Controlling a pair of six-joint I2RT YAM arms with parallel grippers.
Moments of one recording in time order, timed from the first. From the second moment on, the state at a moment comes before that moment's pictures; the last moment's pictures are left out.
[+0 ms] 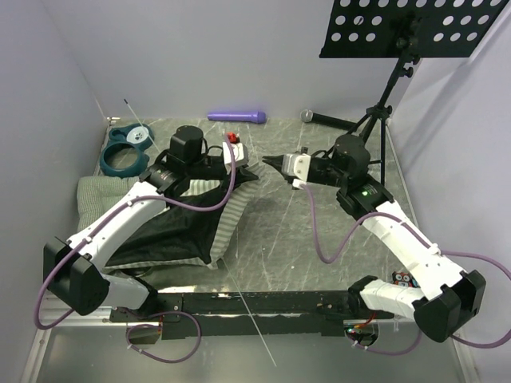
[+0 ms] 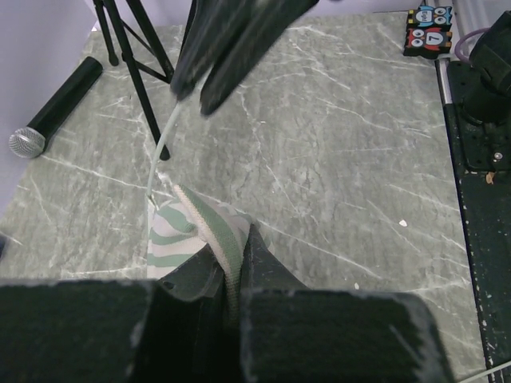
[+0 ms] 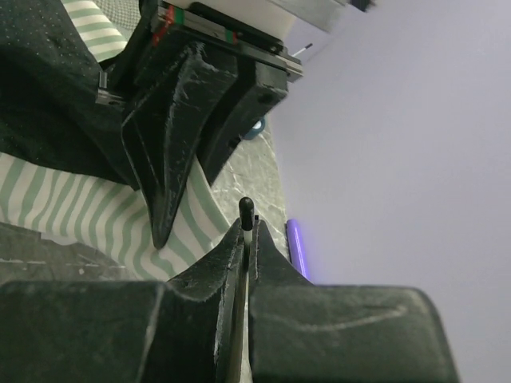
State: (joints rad) left arm -0.57 1.34 1.21 -0.18 0.82 0.42; right arm 0.50 1.15 1.09 -0.05 -0.79 -0.83
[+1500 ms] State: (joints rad) left arm -0.58 1.19 1.20 -0.21 0.76 0.29; right arm 0.66 1.27 1.00 0.21 -0.44 -0.91
